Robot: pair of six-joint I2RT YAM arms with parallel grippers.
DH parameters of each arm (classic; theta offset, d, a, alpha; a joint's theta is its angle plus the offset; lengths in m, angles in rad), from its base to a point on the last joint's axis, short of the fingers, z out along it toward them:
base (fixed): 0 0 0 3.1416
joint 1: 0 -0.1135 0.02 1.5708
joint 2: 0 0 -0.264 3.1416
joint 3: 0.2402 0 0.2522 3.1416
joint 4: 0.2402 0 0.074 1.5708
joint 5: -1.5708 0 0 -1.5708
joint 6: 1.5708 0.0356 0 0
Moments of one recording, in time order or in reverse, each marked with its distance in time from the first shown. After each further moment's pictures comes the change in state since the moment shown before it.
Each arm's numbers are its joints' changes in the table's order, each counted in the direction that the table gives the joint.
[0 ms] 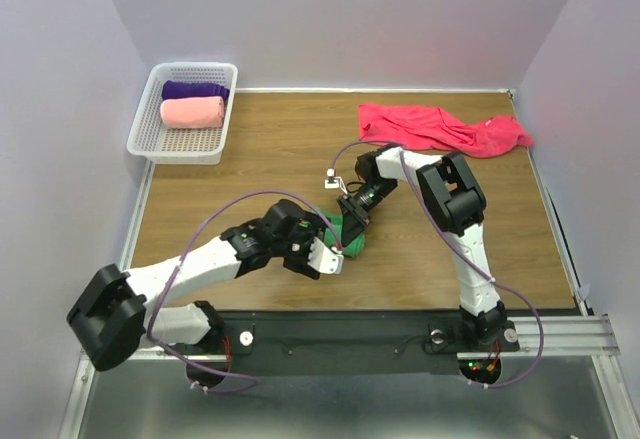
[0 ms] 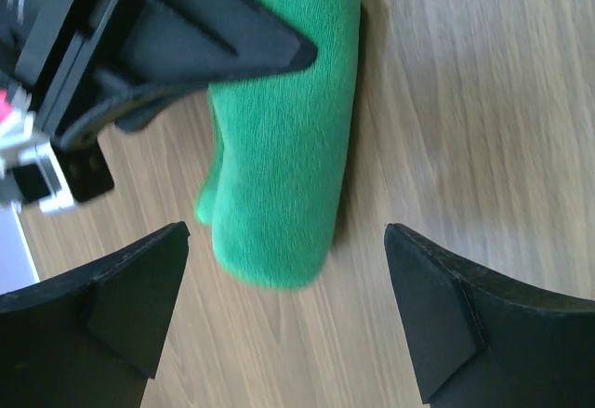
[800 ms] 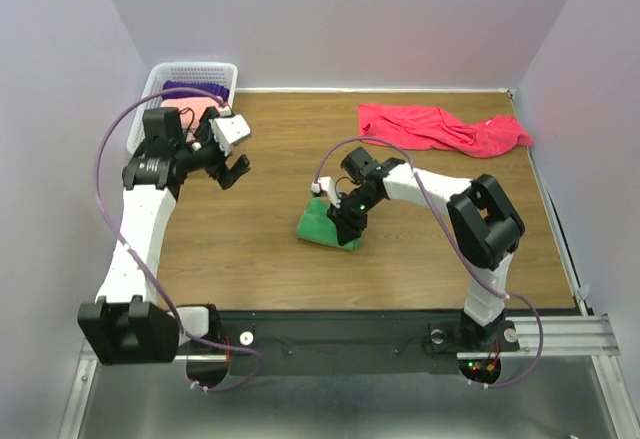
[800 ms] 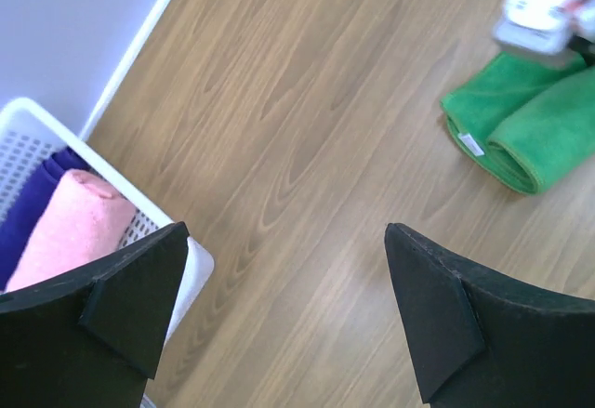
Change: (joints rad) left arm -0.849 0.116 0.631 0.409 -0.484 -0.248; right arm -0.172 -0.418 -0.318 -0.534 -0.475 0.167
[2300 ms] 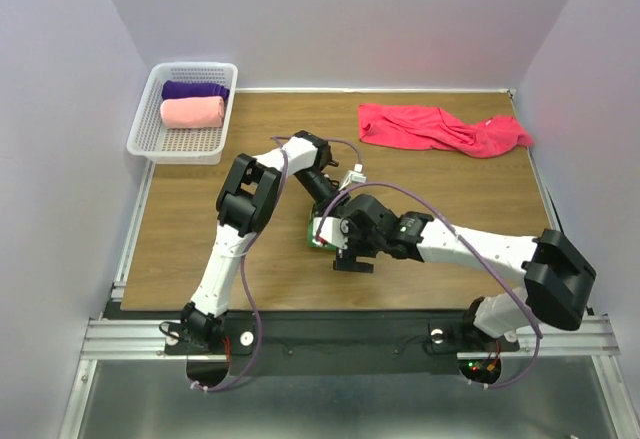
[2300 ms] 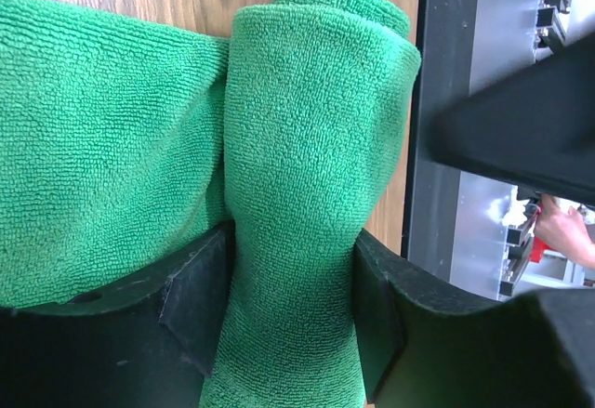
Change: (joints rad) left arm 0.557 1.174 0.632 0.723 -0.291 0.073; right arm -0.297 -0.484 -0.383 -0.240 -0.649 -0.045
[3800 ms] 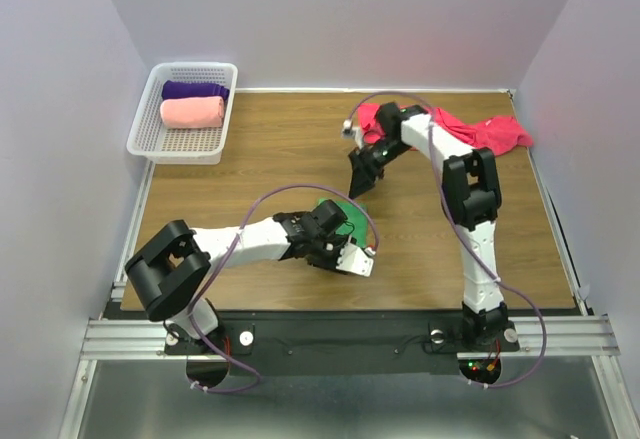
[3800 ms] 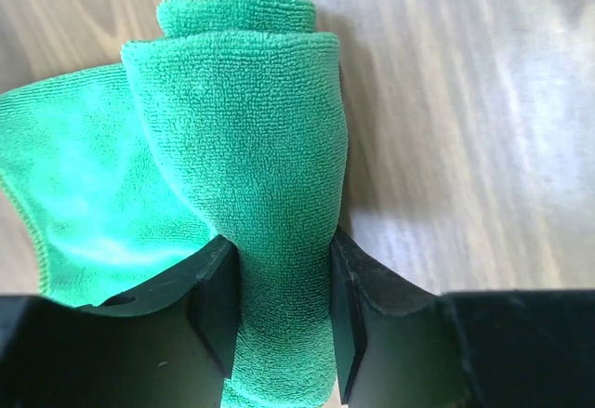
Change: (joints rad) left arm 0.434 -0.883 -1.029 -1.030 0.767 0.035; right arm 0.599 0.883 0.978 0.759 0.972 -0.009
